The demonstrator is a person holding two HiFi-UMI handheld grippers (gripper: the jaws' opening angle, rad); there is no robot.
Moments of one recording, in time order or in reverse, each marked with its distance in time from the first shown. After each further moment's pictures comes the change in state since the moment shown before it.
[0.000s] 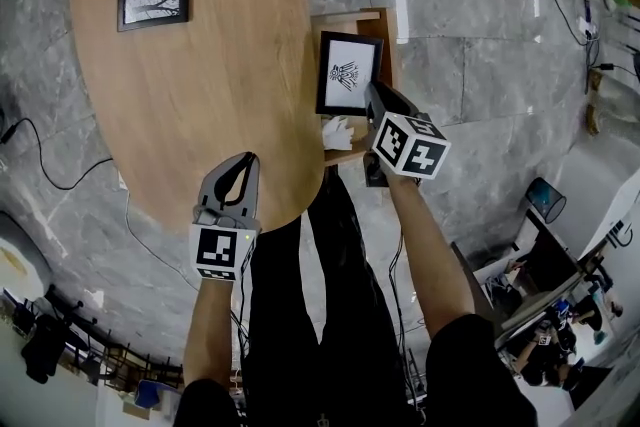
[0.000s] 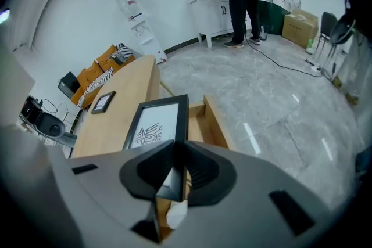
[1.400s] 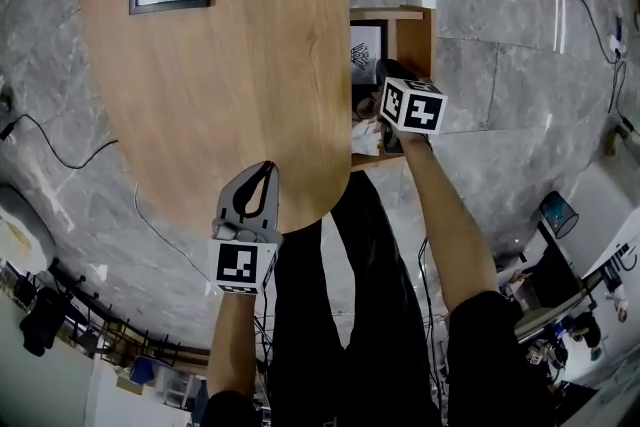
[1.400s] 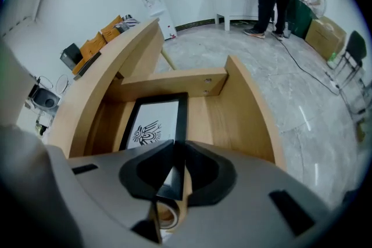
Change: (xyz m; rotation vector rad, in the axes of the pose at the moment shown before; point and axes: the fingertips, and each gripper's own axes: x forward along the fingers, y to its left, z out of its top) left arm 0.002 0.010 -0.026 -0.096 0.026 0.095; right arm 0.120 -0.014 -0.030 -0.175 0.163 -0.007
